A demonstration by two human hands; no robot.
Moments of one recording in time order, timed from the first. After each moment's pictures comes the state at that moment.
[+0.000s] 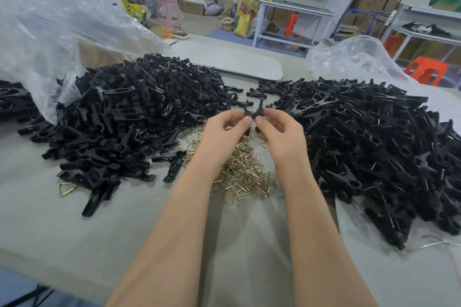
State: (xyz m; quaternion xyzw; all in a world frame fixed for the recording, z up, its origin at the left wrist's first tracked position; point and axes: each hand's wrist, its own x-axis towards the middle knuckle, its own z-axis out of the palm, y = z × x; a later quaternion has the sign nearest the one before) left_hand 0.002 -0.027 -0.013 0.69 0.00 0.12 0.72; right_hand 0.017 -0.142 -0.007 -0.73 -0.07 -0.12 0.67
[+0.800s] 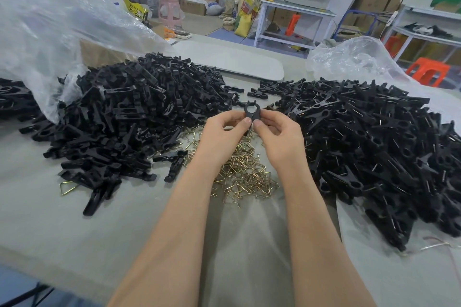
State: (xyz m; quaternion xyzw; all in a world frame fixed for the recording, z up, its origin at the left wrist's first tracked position) left_hand 0.003 -0.024 -0.014 0.71 0.01 0.13 0.69; right_hand 0.015 -0.140 -0.006 -0.79 -0.09 -0.12 0.60
